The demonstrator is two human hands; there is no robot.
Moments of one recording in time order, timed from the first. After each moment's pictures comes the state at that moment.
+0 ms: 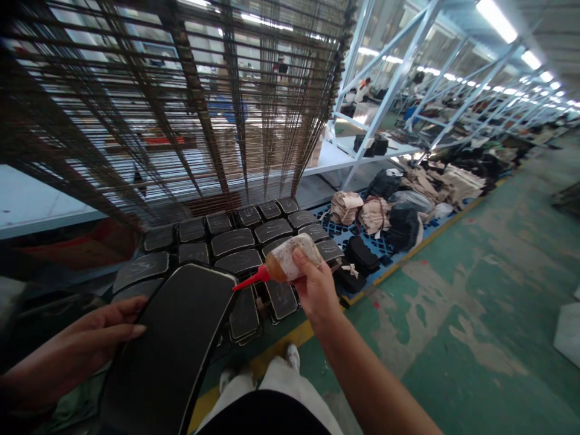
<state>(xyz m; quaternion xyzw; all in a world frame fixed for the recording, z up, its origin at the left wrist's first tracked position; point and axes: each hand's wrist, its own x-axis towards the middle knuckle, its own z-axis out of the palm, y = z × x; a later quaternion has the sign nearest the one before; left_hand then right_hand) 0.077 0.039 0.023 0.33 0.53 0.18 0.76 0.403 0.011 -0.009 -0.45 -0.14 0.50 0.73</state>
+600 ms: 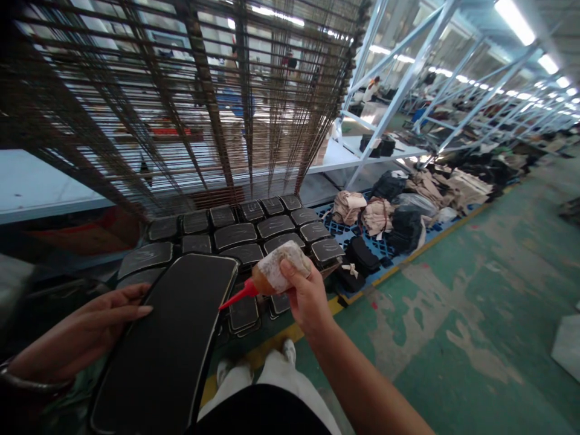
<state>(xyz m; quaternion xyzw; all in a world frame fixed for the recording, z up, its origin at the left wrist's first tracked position) 0.069 0.035 0.001 0.31 0.53 0.25 0.75 0.380 -0.010 -0.016 -0.44 -0.19 0.54 0.69</state>
